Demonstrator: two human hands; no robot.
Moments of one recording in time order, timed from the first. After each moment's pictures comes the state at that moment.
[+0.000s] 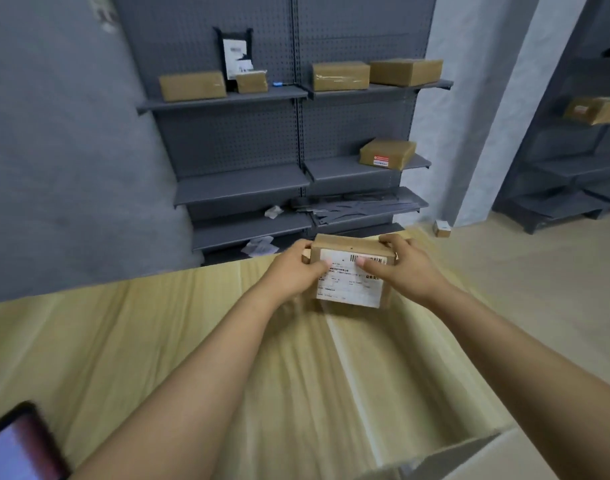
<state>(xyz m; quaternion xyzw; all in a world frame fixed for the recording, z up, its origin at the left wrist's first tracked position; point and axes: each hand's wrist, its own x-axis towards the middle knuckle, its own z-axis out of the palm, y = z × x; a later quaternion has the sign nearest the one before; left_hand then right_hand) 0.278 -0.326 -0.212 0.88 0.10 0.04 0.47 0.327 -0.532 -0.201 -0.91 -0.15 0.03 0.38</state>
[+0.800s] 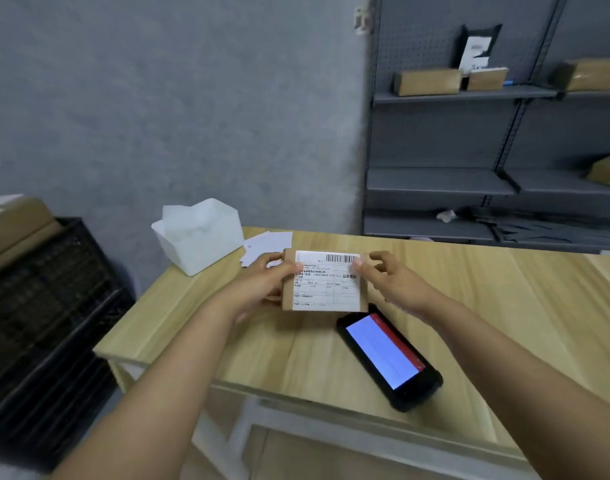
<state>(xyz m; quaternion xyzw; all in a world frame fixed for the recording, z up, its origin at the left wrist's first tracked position) -0.109 0.044 -0.200 0.71 0.34 0.10 0.61 0.055 -0.139 -0.213 -0.81 -0.34 0.25 0.42</state>
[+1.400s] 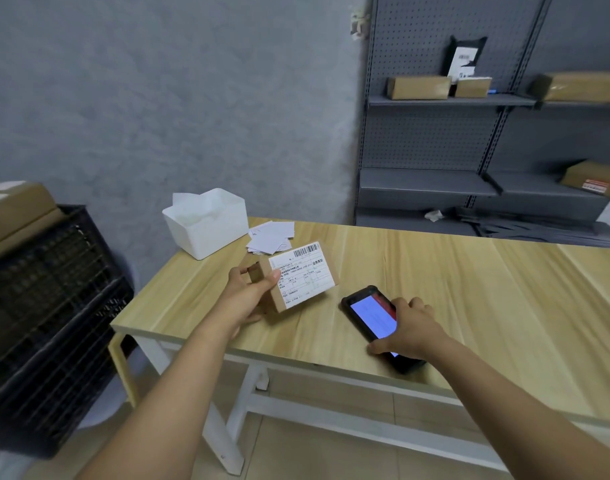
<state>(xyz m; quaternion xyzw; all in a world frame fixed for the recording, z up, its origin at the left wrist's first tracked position) -0.166 0.041 -0.243 0.64 0.42 0.19 0.62 0.006 -0.193 -0.268 -0.94 -0.29 0.17 0.11</state>
